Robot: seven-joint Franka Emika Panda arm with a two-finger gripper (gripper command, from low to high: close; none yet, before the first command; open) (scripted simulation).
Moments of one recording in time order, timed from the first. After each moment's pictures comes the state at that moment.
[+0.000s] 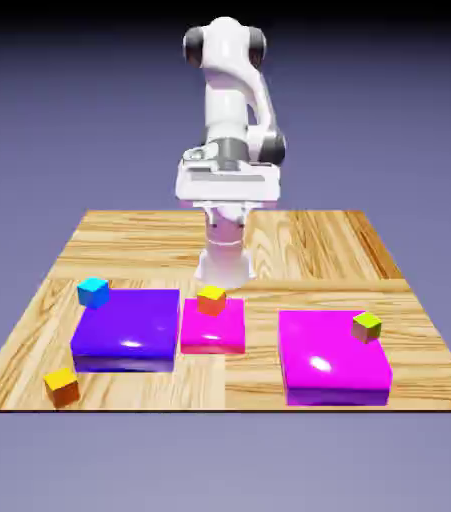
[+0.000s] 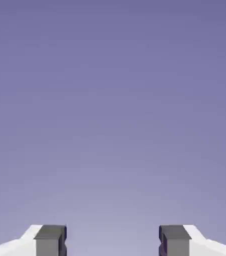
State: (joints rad) arm 0.00 -0.55 0.00 -2.80 -0.01 3.04 0.69
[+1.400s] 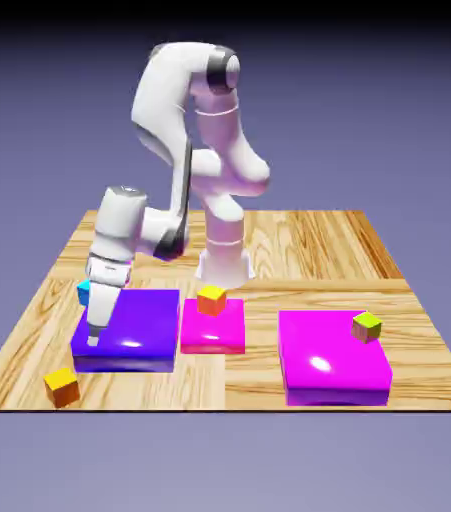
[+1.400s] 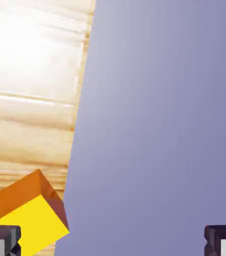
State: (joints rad) arm -0.52 0.30 -0.01 -2.30 -0.47 2.99 -1.14
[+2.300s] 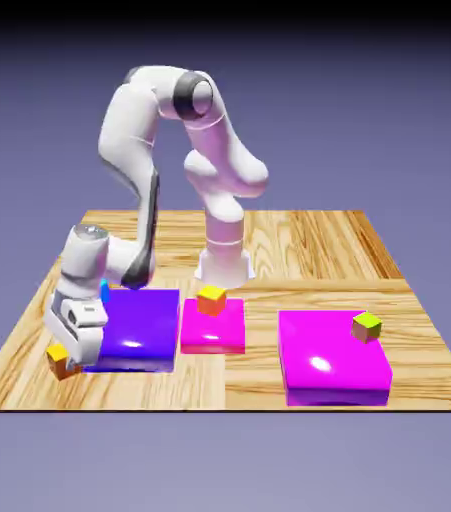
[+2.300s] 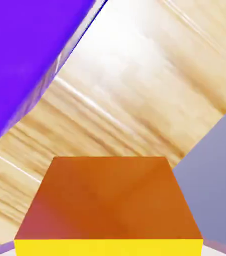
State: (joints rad) arm -0.58 0.41 -0.01 -2.24 -0.56 2.93 -1.44
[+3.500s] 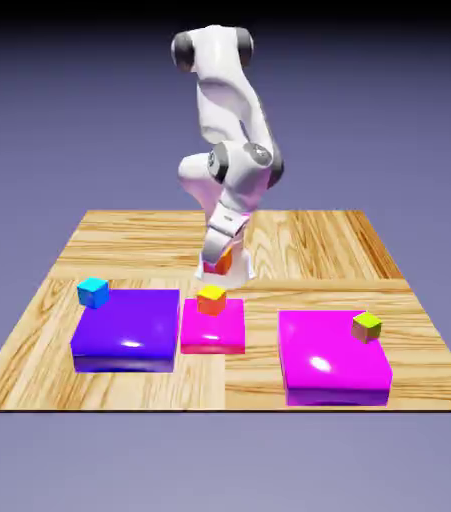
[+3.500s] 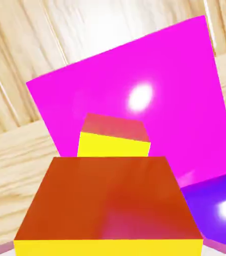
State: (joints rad) arm 0.17 -0.57 -0.13 -3.00 -0.49 2.23 -0.01
